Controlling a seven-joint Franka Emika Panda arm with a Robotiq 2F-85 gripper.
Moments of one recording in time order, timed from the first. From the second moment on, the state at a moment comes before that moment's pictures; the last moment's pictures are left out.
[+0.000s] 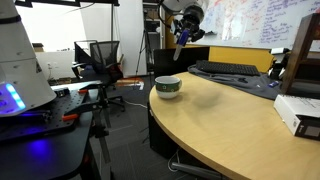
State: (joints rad) arm 0.31 0.70 -0.28 -1.48 -0.42 1.37 2.03
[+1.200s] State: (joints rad) arm 0.29 0.82 -0.19 -1.37 -0.54 1.13 2.22
